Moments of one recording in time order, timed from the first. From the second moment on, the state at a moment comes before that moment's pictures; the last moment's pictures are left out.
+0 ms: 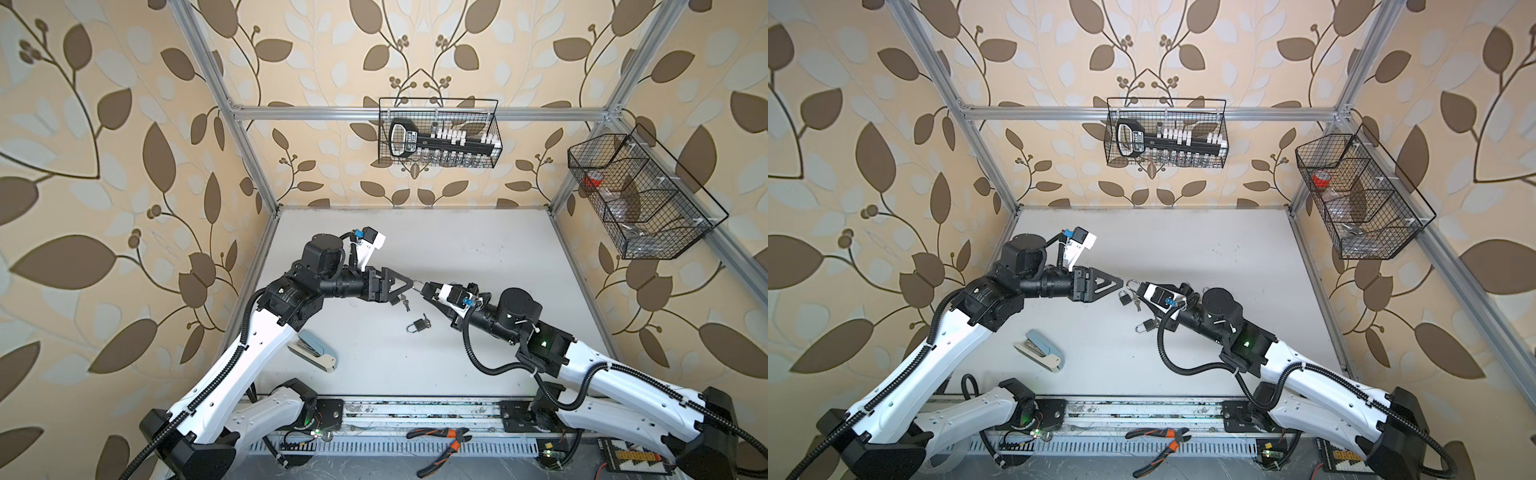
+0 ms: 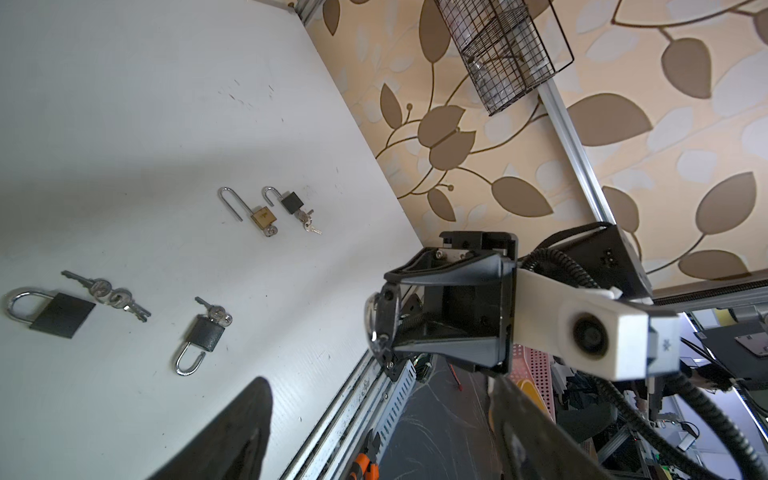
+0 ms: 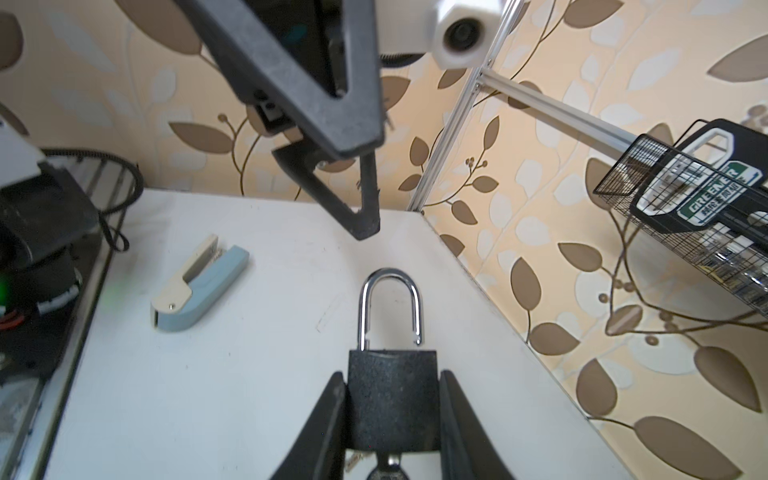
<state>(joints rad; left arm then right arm) -0.52 1.03 1.14 -0.59 0.70 -0.54 0.88 0.92 0.65 0.15 -0.08 -0.46</state>
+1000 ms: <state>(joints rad) -0.60 0.94 1.11 -0.49 0.40 -0.29 0.76 0.95 0.75 0.06 -0.26 -0.27</state>
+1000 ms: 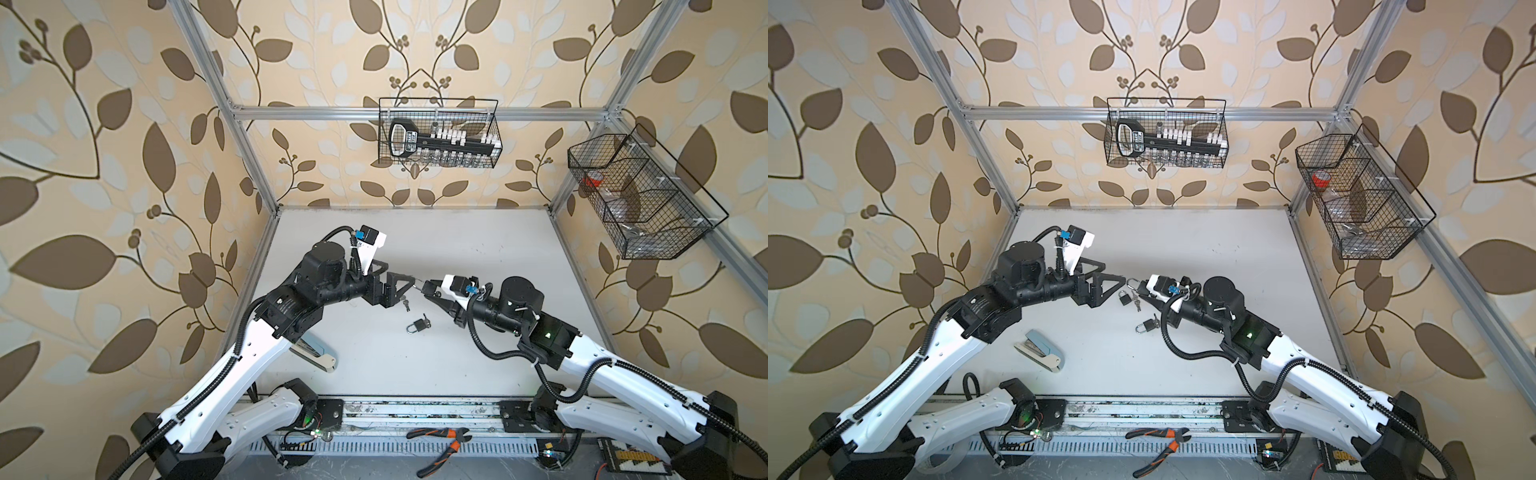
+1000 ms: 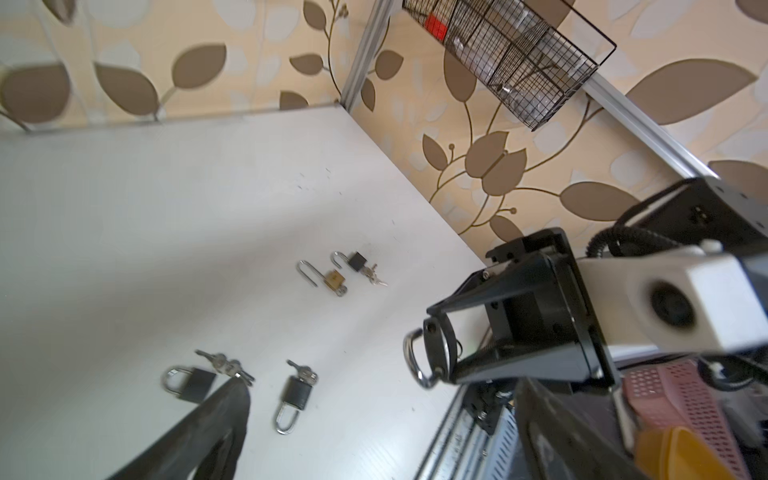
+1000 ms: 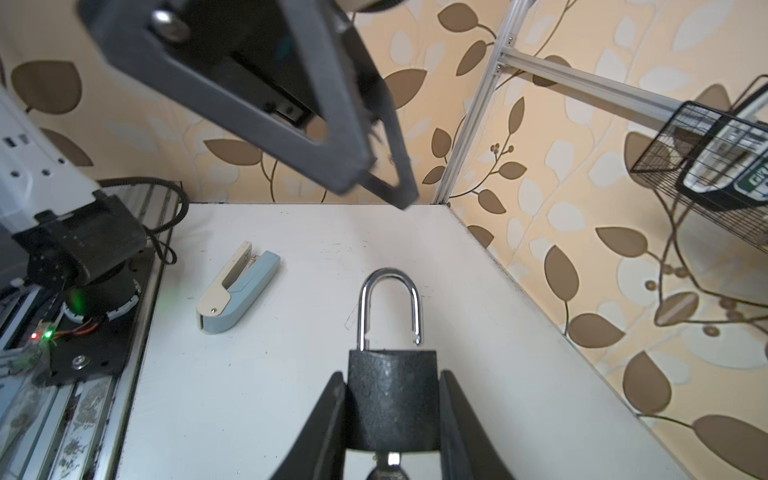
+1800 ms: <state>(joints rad) -0.60 1.04 1.12 -0.35 0.57 -0.28 0.74 0.89 0.76 0.08 -0.17 -0.67</state>
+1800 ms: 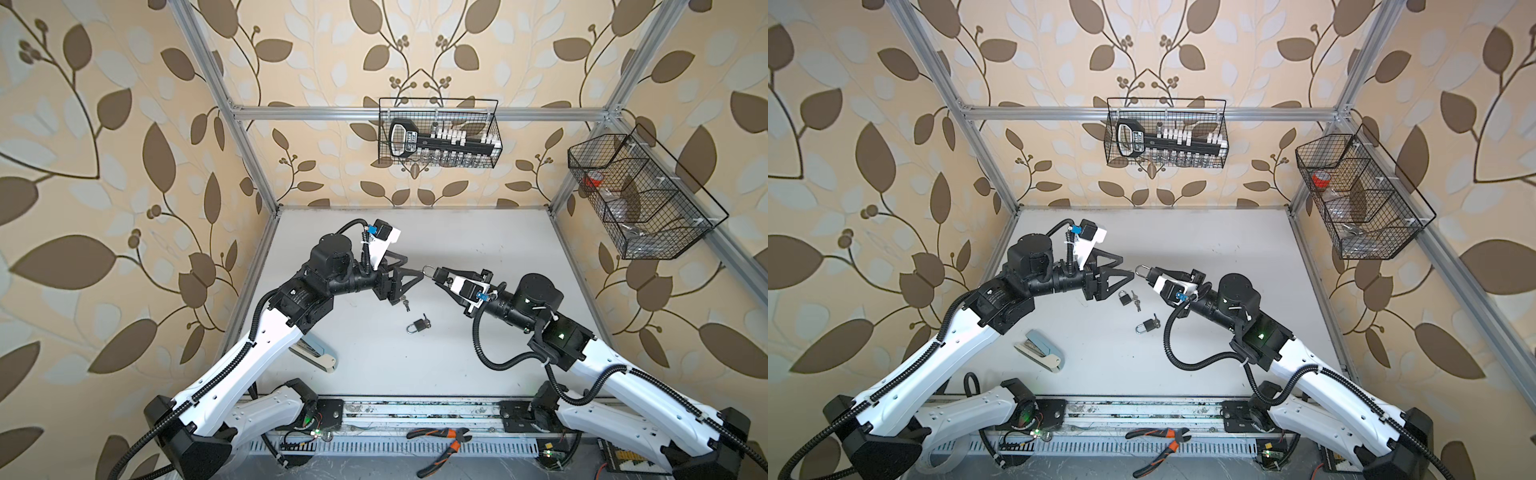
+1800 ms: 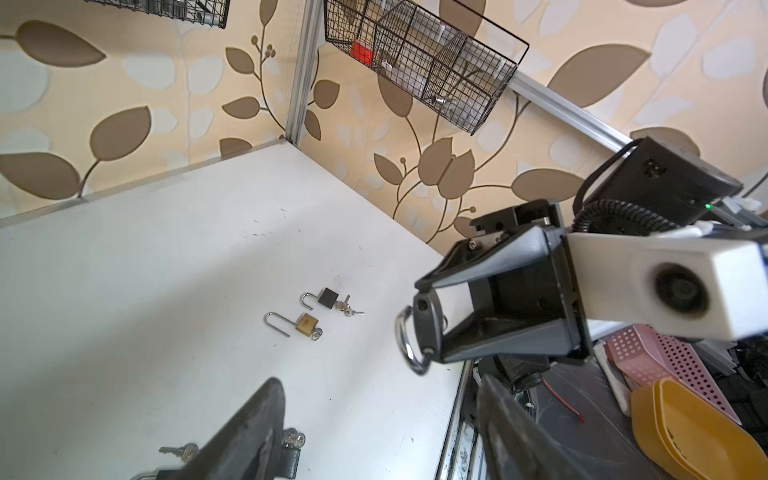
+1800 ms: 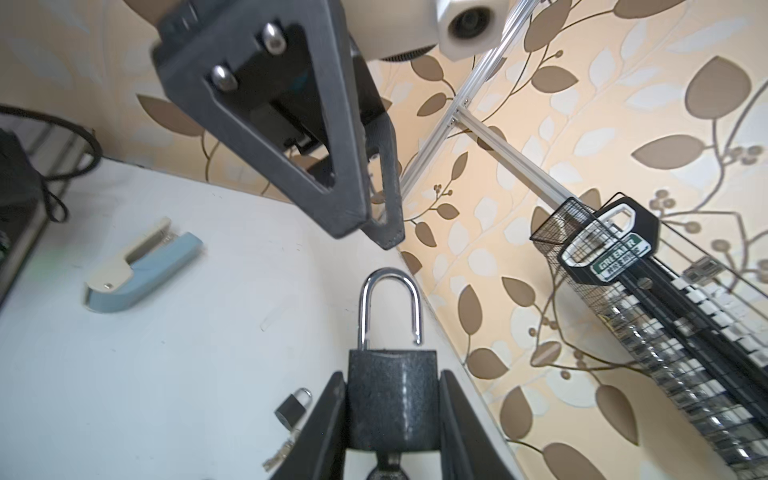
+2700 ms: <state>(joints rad) -0.60 1.03 1.22 -0.48 0.61 0.61 0.44 1.09 1.09 -0.28 -0.90 -0.01</state>
